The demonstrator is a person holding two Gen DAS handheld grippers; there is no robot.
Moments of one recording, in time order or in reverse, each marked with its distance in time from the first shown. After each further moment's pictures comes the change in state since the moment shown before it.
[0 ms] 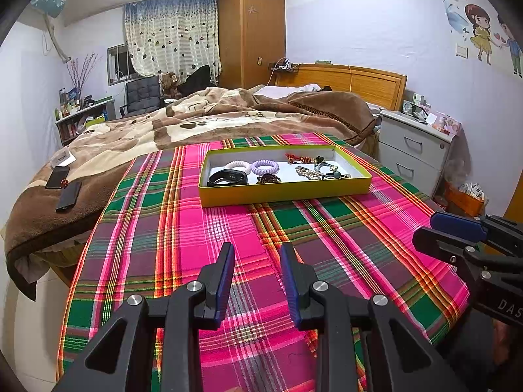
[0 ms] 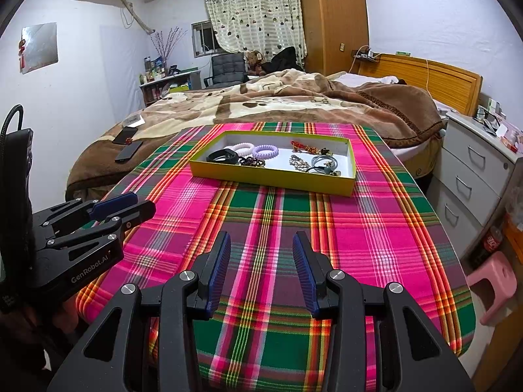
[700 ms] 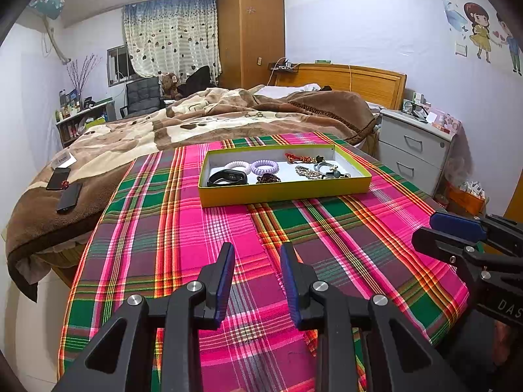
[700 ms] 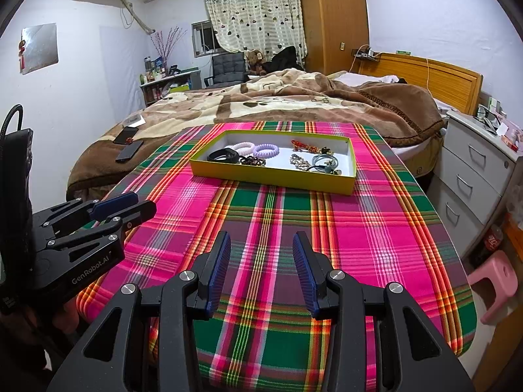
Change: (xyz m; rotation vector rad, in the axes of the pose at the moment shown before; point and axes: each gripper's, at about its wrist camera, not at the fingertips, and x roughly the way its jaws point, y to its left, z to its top) left arm -0.001 0.000 0.000 0.001 -0.001 0.002; right arm 0.000 0.004 -0.002 0.001 0.000 0.001
